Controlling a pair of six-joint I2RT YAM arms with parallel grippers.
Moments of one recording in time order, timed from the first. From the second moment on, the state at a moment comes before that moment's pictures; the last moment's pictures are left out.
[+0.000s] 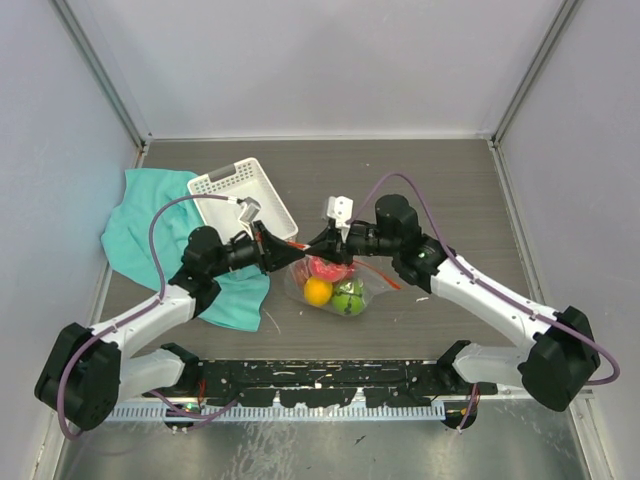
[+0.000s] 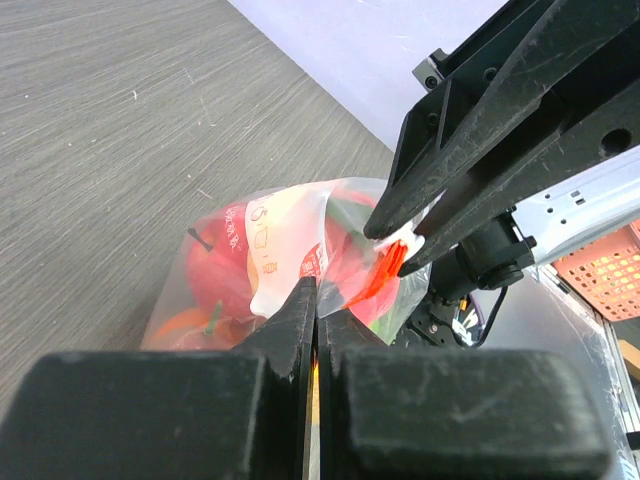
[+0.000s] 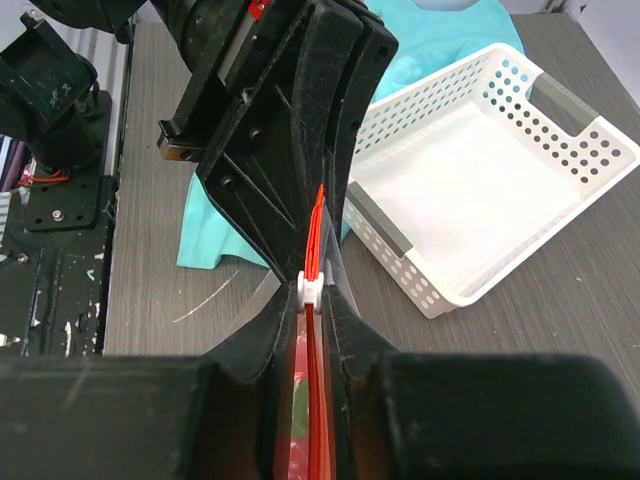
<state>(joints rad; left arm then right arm) -0.48 1.12 0.48 0.64 0.70 -0.58 0.70 1.20 0.89 0.08 -0.67 -0.25</state>
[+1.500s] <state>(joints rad) -0.48 1.09 0.44 0.66 0.61 -0.67 0.68 0.83 0.74 -0.22 -0.44 -0.03</state>
